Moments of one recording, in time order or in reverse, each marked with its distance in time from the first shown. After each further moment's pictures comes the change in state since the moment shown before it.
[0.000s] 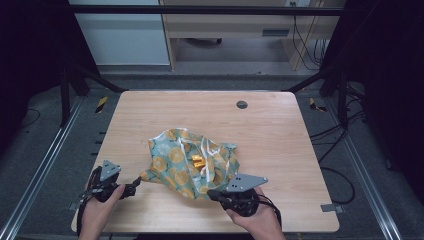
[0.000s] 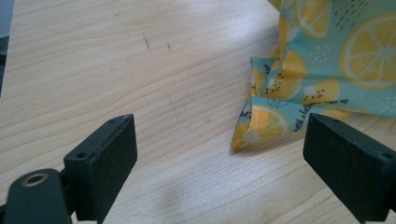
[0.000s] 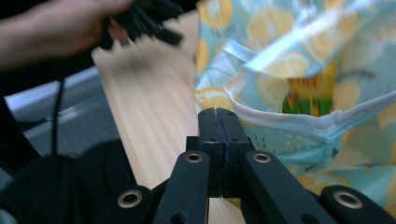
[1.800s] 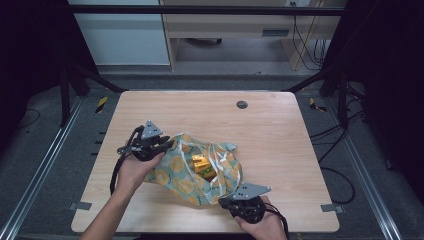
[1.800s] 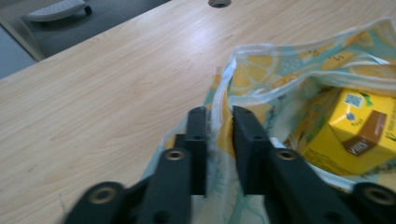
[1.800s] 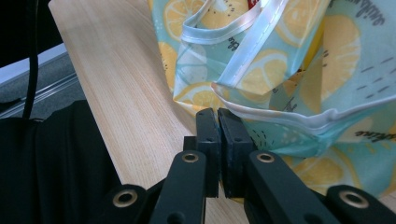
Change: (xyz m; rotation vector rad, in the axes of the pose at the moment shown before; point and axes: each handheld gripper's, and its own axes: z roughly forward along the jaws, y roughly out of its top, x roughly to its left) left arm -0.058 0.137 0.034 -0.043 -0.191 0.159; right arm -0.014 -0.048 0.006 0.093 -0.063 0.030
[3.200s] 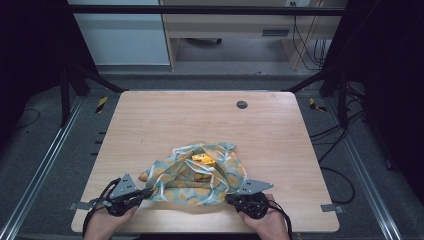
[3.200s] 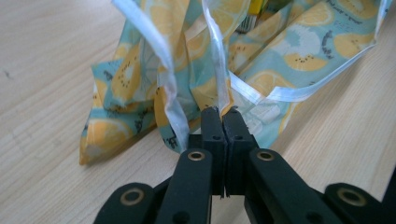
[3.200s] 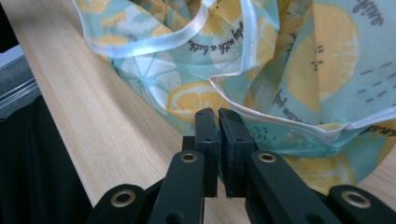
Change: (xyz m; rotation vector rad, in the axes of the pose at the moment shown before) left arm -0.022 -0.135 -0.051 0.077 -0.165 0.051; right arm -0.018 -0.007 0.002 0.053 -0.086 0.052
